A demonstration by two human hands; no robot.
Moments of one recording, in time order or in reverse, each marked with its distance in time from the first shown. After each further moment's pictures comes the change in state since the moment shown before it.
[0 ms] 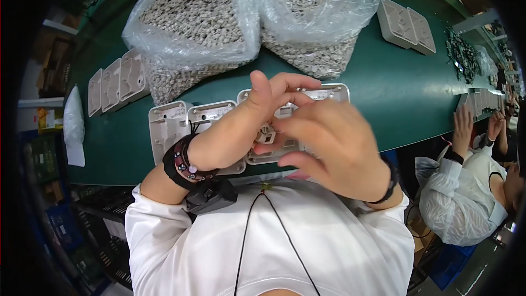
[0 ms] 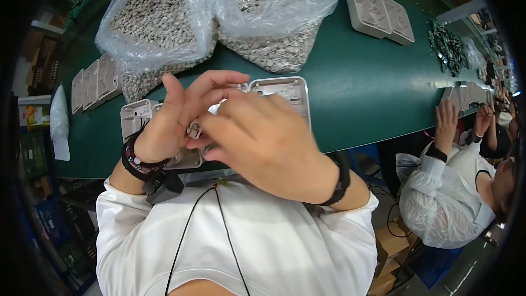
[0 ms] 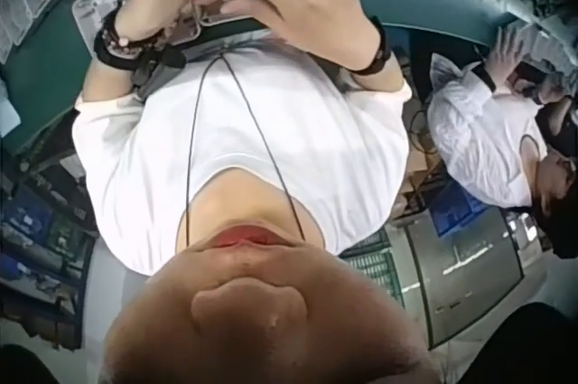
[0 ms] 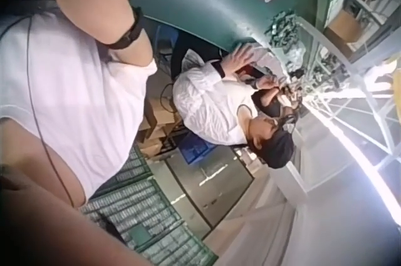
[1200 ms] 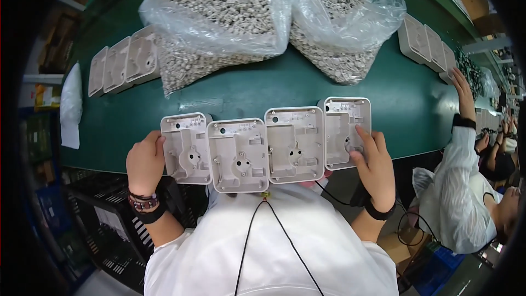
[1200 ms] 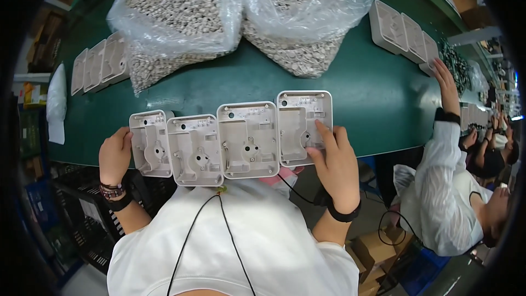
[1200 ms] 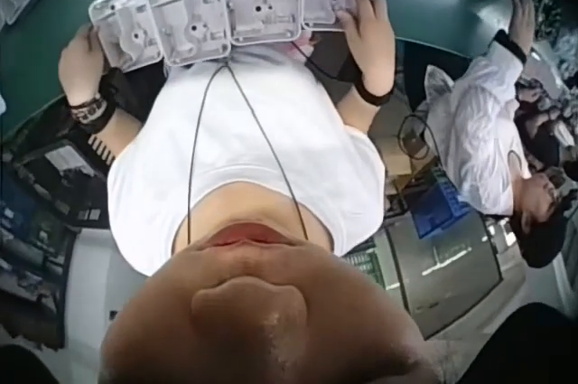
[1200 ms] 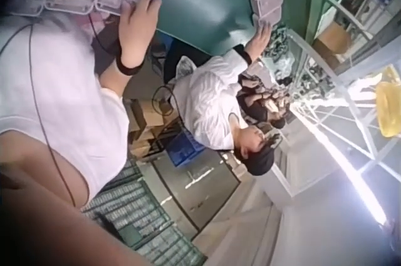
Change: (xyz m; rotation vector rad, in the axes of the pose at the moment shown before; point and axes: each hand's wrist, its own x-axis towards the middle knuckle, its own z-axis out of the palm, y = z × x) left_hand -0.147 -0.079 -0.092 1.377 0.861 -0.519; right_hand -0.100 0.032 0.009 -0.186 -0.173 0.770
